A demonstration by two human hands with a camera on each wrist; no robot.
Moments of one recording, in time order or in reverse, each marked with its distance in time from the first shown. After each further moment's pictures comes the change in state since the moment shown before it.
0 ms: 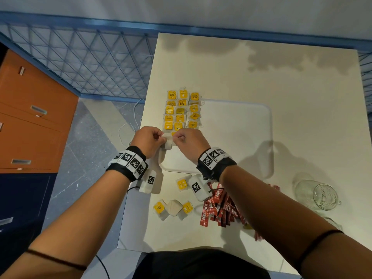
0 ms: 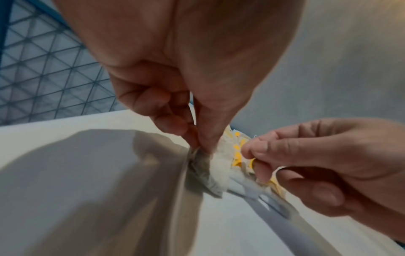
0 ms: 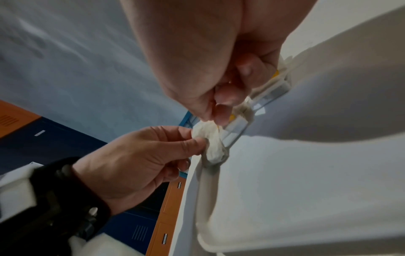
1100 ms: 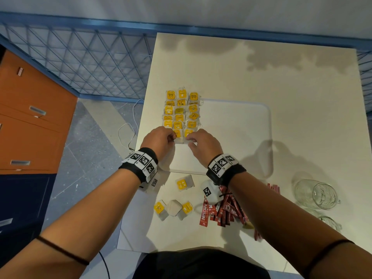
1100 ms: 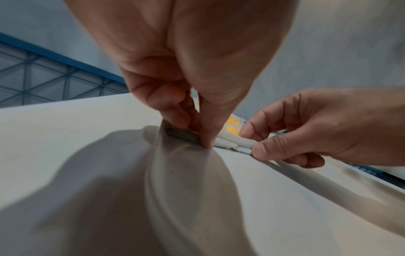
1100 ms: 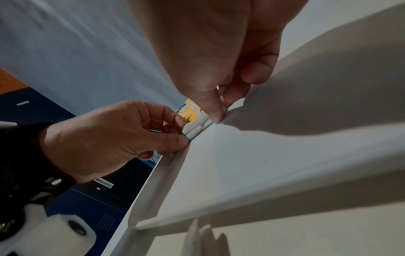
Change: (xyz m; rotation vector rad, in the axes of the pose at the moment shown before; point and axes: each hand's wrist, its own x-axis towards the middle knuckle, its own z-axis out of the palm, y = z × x) left_hand 0.001 0.019 0.026 0.214 -0.030 0.193; right_hand -0.015 0.041 -0.013 -0.246 0.051 0.005
